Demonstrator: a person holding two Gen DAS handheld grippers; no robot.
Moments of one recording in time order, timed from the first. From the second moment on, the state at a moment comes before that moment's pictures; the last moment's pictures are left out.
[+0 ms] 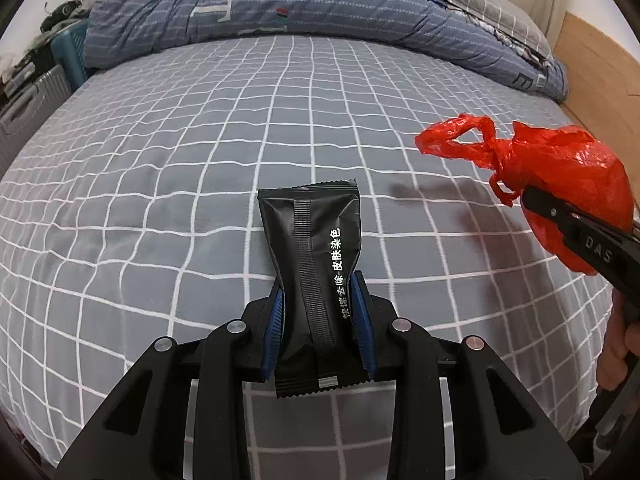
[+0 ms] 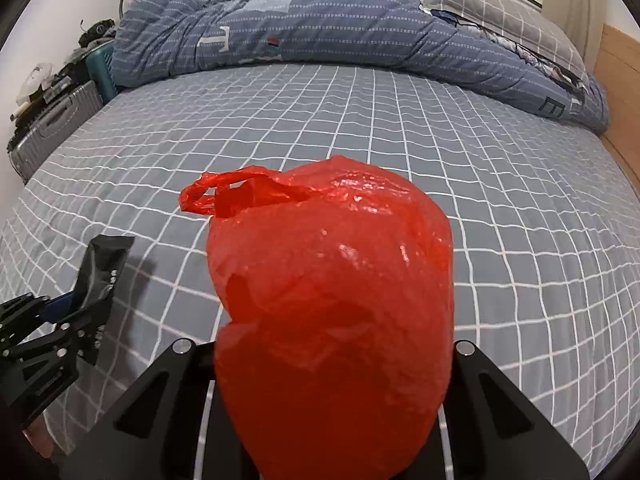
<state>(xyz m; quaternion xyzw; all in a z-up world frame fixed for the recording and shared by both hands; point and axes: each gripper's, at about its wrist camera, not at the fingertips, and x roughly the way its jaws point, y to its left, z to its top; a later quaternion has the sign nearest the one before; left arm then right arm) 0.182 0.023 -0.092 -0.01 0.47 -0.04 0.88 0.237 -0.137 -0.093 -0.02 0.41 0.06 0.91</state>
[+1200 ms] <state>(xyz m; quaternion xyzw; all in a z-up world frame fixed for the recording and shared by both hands) 0.024 -0.027 0.001 -0.03 0.45 -0.07 0.89 0.030 -0.167 -0.016 -0.01 0.38 0.05 0.92</state>
